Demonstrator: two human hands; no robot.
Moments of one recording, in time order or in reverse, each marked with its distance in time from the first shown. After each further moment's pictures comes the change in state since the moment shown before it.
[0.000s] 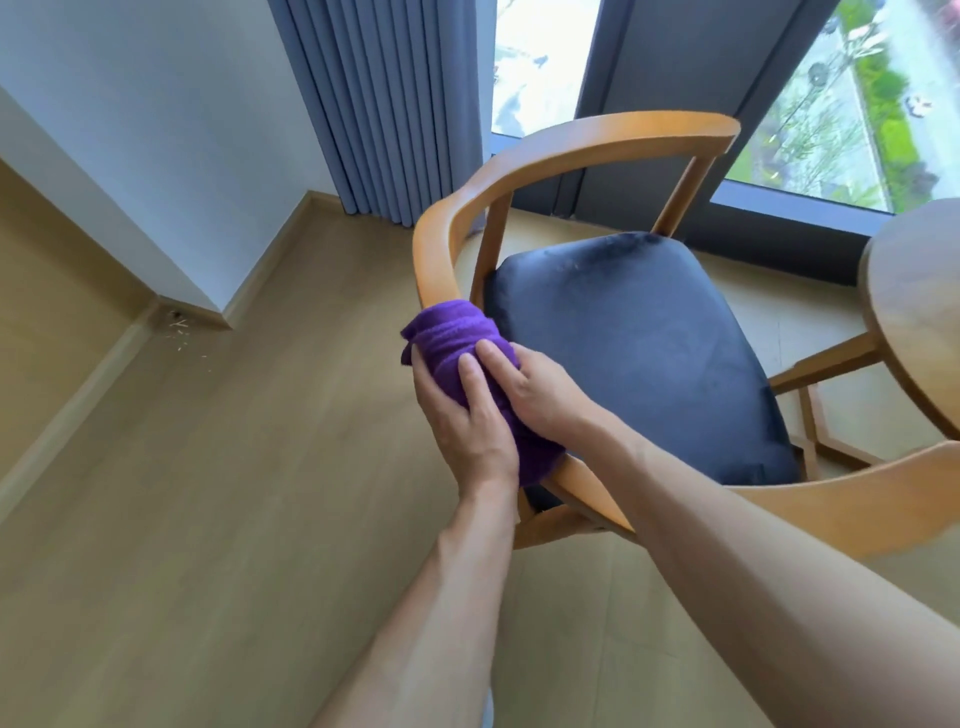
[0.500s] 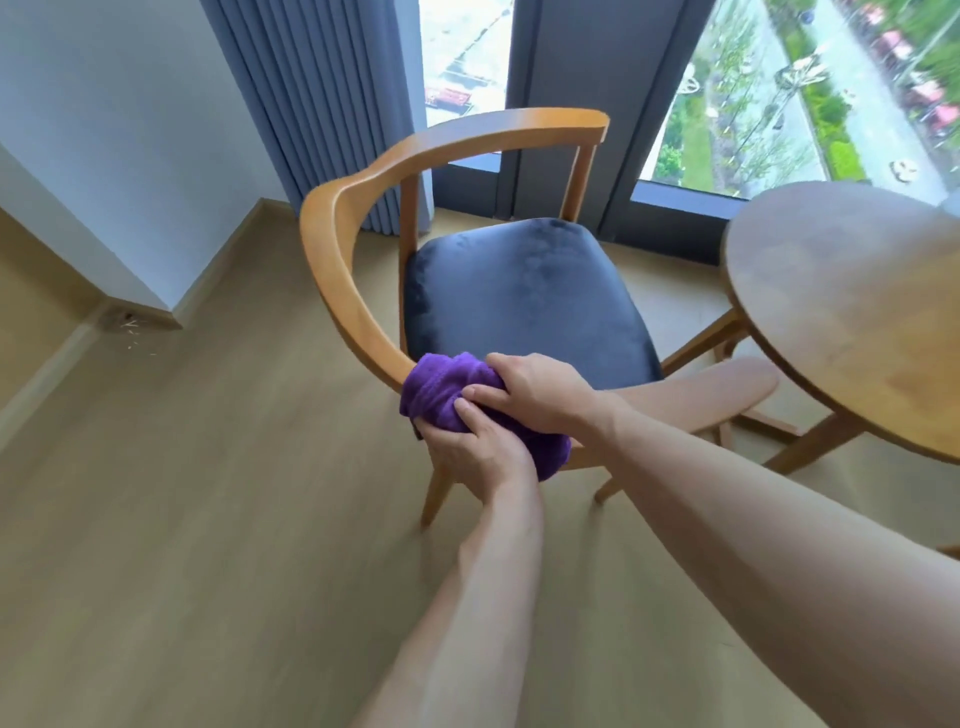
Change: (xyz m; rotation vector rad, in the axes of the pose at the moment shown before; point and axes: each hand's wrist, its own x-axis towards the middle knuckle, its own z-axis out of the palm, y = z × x) left_hand -0.177 -0.012 0.048 -0.029 0.182 -0.450; right_hand -0.122 0.068 -0.084 -0.683 -0.084 -0.097
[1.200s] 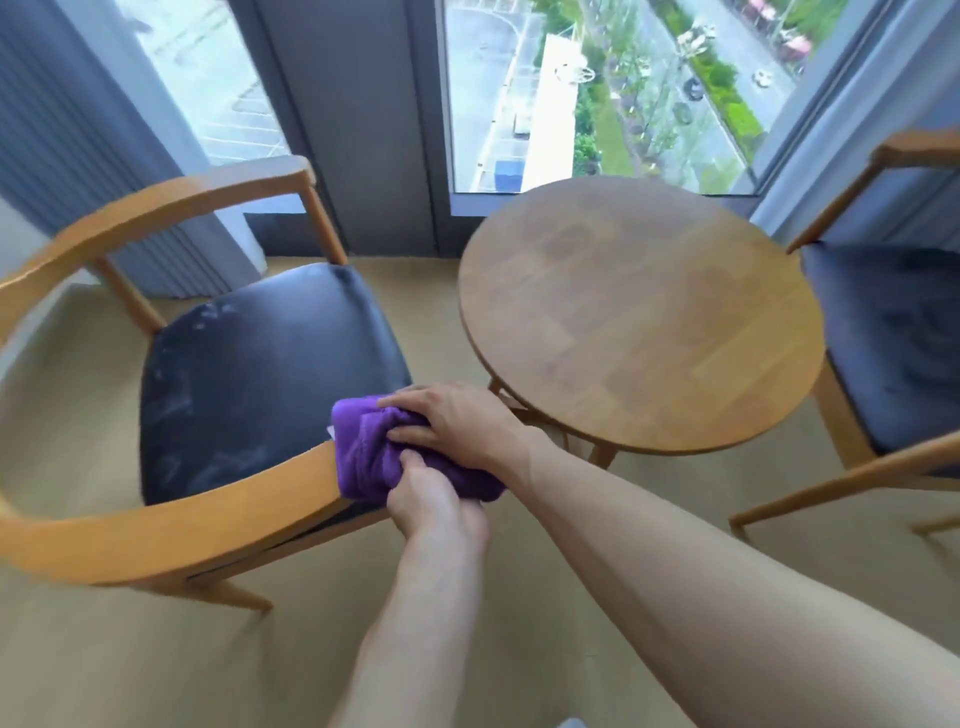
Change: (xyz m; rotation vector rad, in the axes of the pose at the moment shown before) left_hand -0.244 -0.084 0.205 -0.313 -0.126 -0.465; right_hand -0.116 0.297 -0.073 0.198 0.132 -0.156
